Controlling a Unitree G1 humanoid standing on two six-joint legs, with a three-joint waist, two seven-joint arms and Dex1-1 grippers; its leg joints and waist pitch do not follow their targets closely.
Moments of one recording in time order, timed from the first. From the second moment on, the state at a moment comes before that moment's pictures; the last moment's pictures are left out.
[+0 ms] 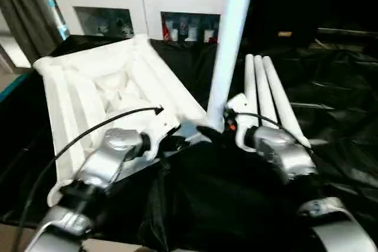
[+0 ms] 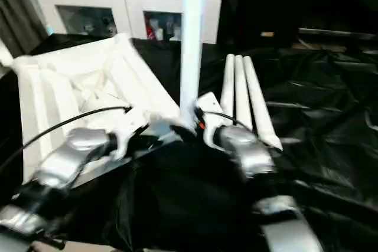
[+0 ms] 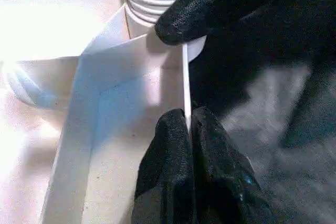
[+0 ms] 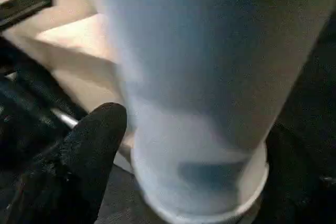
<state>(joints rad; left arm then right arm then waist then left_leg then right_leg) -0.47 0.40 -0.29 0.31 -0.05 0.33 -1.01 -0.58 -0.24 0.14 0.61 0.13 0.21 0.90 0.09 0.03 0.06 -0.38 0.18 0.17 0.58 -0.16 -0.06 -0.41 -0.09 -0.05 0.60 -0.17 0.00</state>
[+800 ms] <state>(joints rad) -0.44 0.44 -0.29 0.28 -0.07 0.33 -1.08 -0.49 -0.27 0.14 0.49 0.19 0.29 1.01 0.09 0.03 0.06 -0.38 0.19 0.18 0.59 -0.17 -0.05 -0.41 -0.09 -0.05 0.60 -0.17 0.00</state>
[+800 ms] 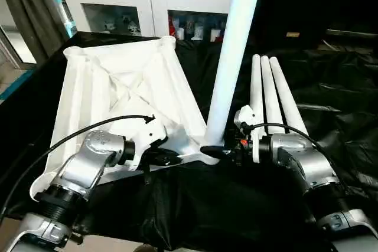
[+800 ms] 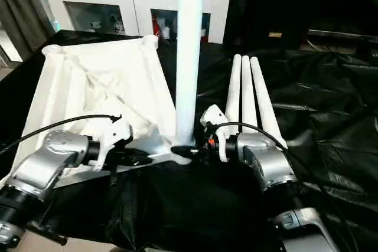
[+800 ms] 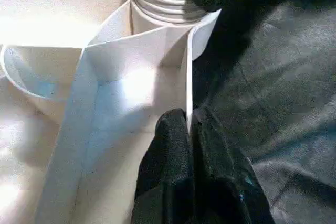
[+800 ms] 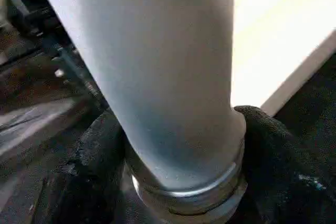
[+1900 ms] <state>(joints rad) -0.63 0.08 -0.18 0.52 0.02 0.37 -0.50 -0.45 -0.10 0.00 0.41 0.12 0.27 0.41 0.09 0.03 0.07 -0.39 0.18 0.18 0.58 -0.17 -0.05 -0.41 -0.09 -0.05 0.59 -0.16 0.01</state>
